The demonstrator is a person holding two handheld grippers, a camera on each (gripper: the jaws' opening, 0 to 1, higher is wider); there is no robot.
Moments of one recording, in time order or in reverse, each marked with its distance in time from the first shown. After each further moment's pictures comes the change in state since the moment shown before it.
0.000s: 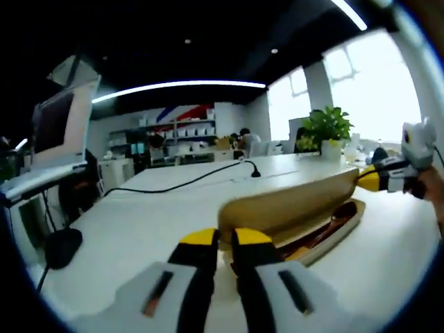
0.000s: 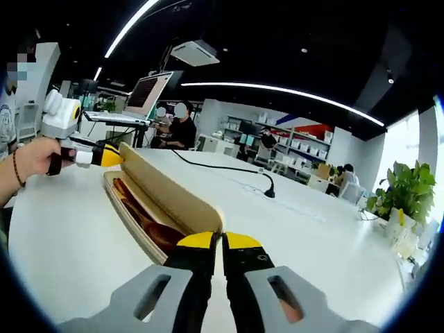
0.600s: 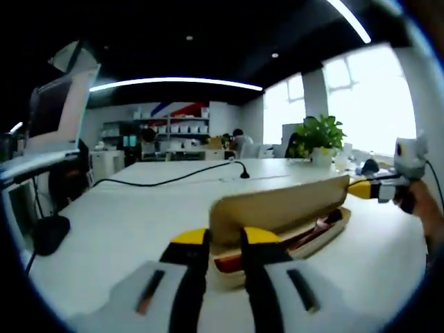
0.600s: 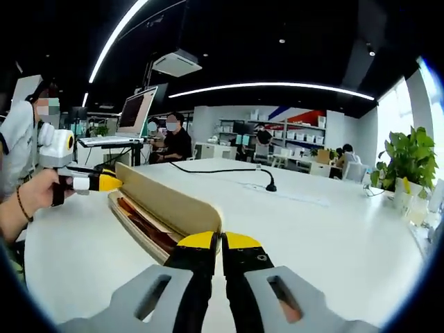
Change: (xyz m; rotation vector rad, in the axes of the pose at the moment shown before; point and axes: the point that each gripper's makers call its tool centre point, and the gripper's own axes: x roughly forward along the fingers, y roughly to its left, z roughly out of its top) left arm -0.007 -0.010 0.000 -0.086 -0.003 -0.064; right arm -0.010 0.003 0.003 0.167 -0.039 0.002
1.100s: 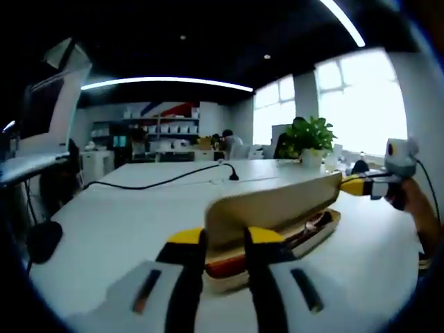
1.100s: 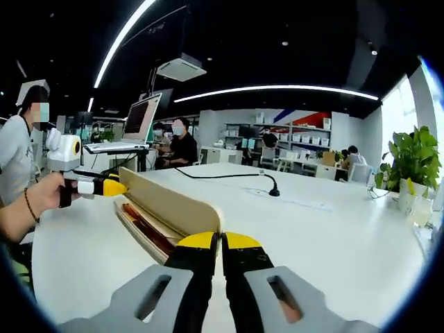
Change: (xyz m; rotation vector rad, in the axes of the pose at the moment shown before) left arm 0.000 -0.015 0.004 0.016 -0.002 -0.070; right arm -0.009 -0.005 0.006 0.034 -0.038 0.031
